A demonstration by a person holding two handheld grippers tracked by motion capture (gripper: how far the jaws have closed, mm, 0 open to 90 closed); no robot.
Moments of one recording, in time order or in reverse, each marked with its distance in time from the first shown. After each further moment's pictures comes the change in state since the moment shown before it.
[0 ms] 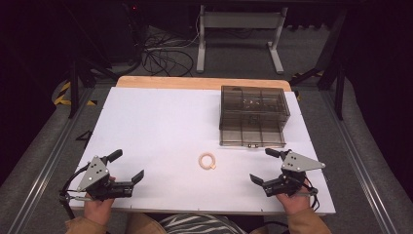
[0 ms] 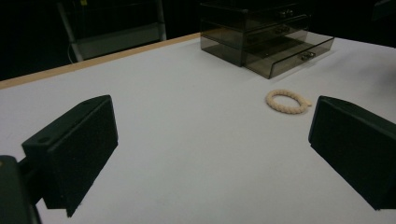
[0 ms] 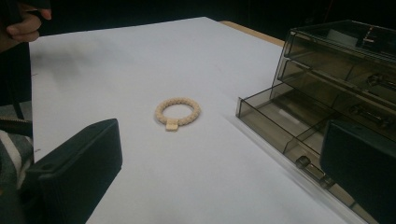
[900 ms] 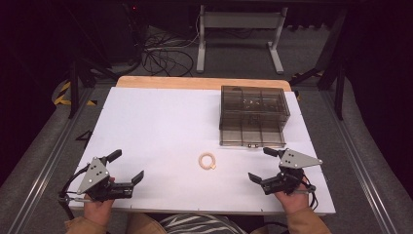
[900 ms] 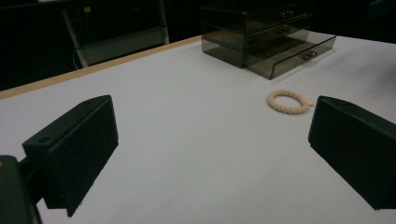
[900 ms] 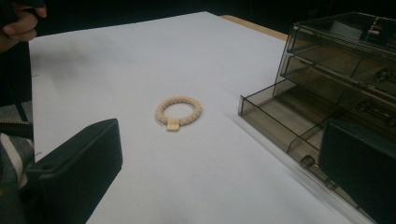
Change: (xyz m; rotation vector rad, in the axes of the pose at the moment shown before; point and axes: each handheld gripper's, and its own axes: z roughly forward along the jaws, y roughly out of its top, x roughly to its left) left arm -0.004 0.002 -0.002 -0.005 0.015 0.032; right arm -0.002 0.005 0.006 0.025 0.011 0.025
